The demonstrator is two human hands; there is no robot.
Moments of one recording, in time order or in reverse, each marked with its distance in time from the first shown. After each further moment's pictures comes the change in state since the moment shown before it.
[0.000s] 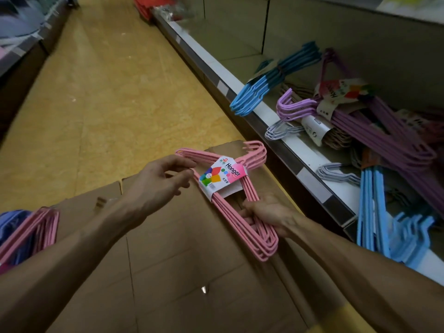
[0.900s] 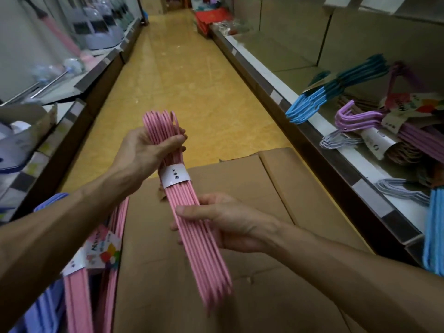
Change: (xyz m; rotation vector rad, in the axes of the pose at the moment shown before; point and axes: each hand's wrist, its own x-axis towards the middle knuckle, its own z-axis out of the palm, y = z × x) left_hand -0.044 -0.002 -0.116 -0.161 0.345 0.042; right_hand -0.082 -0.041 0.184 0.094 -0.735 -0.109
